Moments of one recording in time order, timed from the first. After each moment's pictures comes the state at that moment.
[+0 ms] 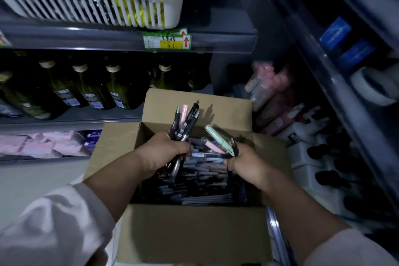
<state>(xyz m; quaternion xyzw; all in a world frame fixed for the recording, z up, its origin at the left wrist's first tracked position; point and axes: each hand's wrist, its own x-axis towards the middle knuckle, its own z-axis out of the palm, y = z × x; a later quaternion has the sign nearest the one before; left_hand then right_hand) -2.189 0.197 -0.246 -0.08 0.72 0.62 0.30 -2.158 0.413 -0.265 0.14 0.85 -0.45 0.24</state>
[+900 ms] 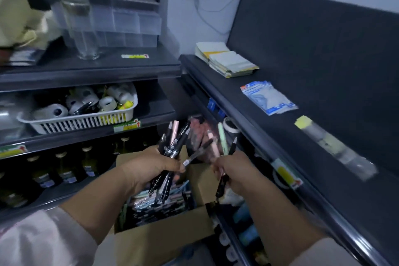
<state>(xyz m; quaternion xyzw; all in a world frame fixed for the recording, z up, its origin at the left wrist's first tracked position) -2.072 0.202 0.043 0.13 0.69 0.62 0.36 -2.010 0.397 0.025 0.38 0.65 -0.66 -0.02</state>
